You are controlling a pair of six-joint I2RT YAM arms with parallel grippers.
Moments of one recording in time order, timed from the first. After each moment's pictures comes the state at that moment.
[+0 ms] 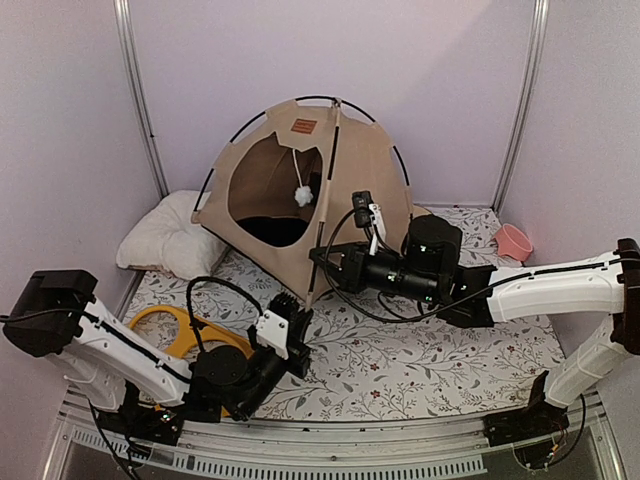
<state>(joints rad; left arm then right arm) -1.52 1.61 0.52 1.14 -1.00 0.09 1.05 1.49 0.93 0.51 -0.05 0.59</state>
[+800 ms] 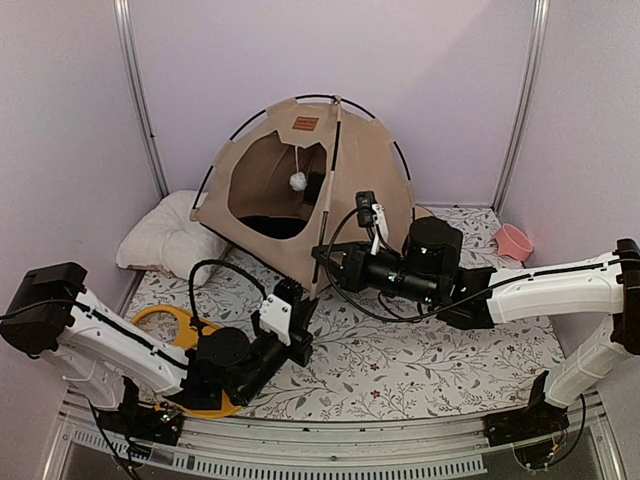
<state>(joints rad) -1.45 1.56 0.56 1.05 -0.88 0.07 1.05 1.50 0.92 0.53 -0.02 0.60</state>
